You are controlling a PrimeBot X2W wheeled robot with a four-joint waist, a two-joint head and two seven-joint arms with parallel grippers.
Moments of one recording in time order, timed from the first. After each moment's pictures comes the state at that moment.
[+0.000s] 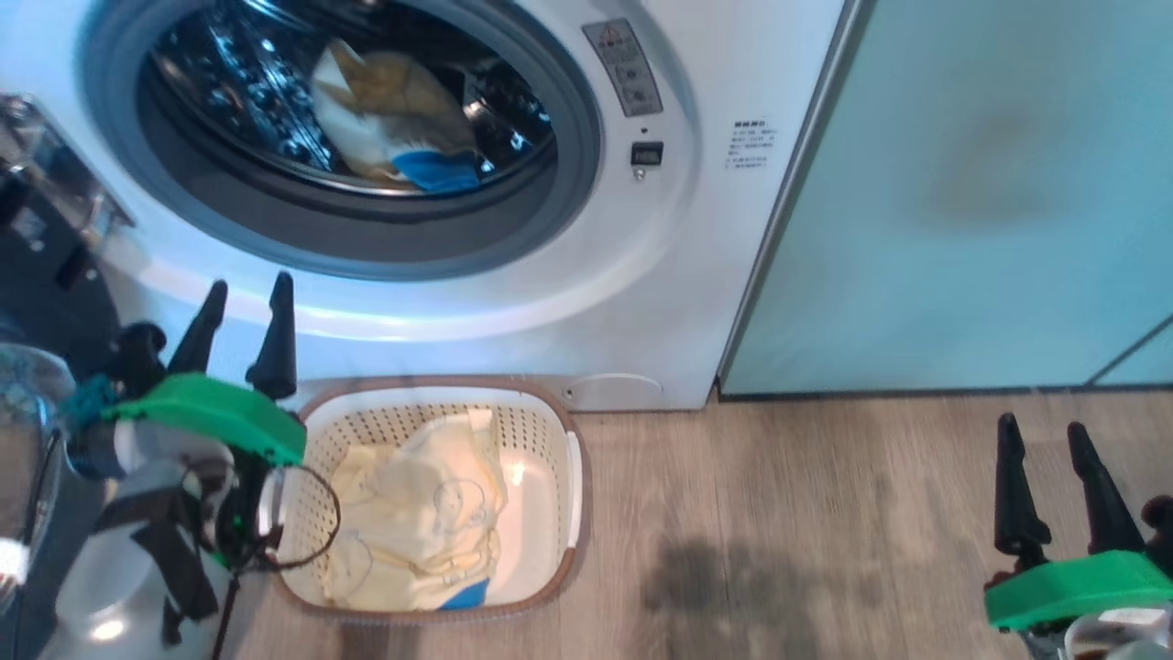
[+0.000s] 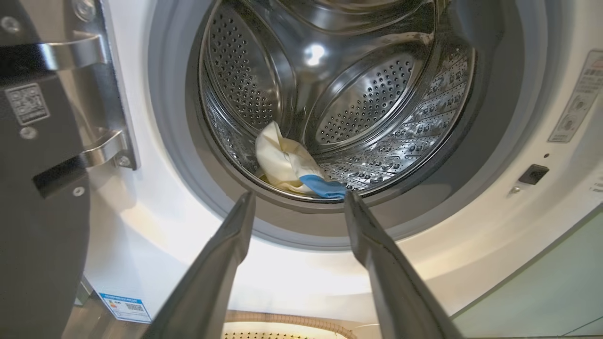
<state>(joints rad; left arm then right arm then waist) -0.37 0.27 -0.05 0.48 -0.53 -0.07 -0.26 -0.04 -0.06 0.00 0.22 0.32 0.13 -0.25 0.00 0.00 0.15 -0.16</state>
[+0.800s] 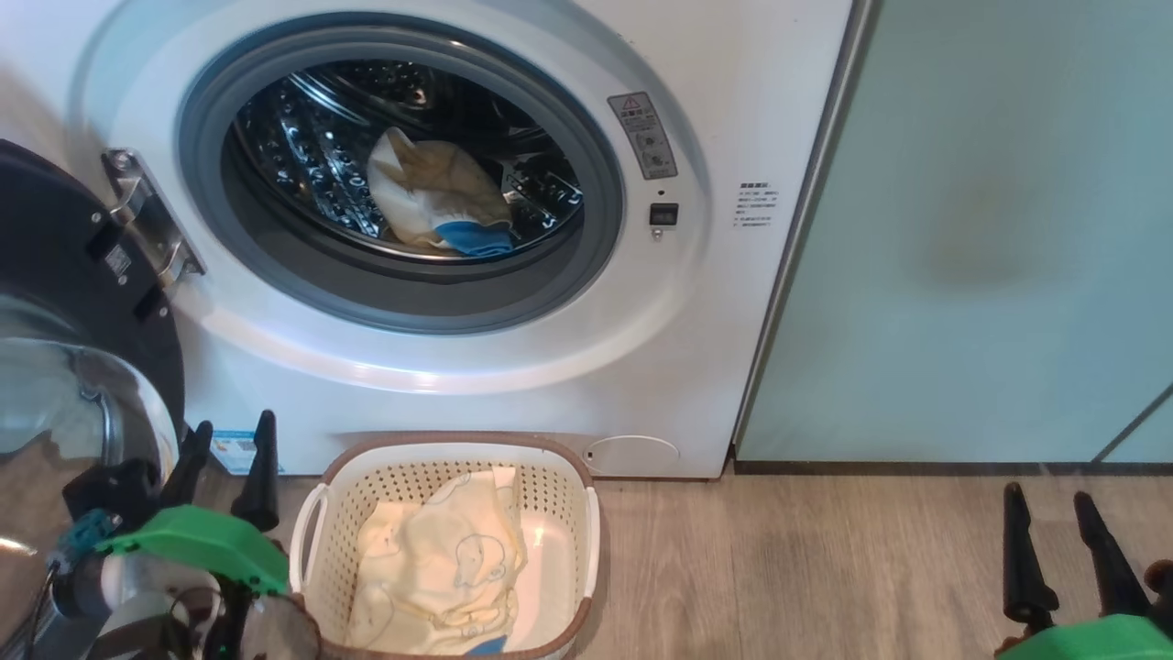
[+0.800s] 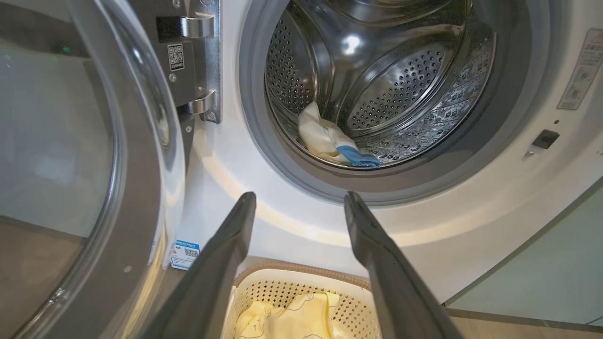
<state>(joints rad) -0.14 0.21 0.10 0.47 -0.42 -0.12 -0.26 0.07 -0.08 0.00 0.21 0.31 0.13 -0.25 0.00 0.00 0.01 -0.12</state>
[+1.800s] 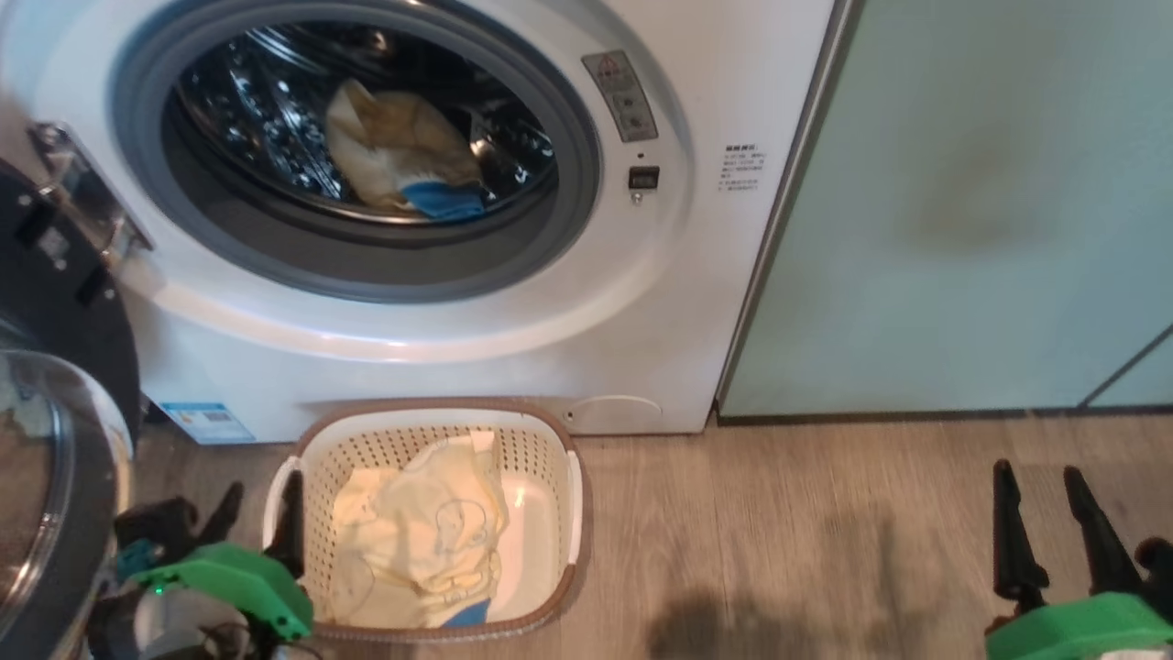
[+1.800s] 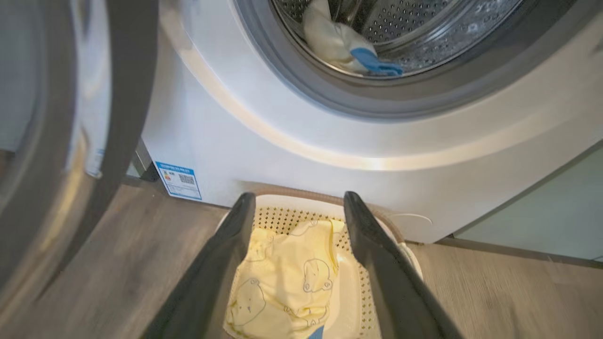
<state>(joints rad) -0.14 0.18 0.08 0.62 -0.39 -0.13 -0.26 0.05 -0.08 0.02 0.20 0.30 0.13 -0.25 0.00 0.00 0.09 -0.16</state>
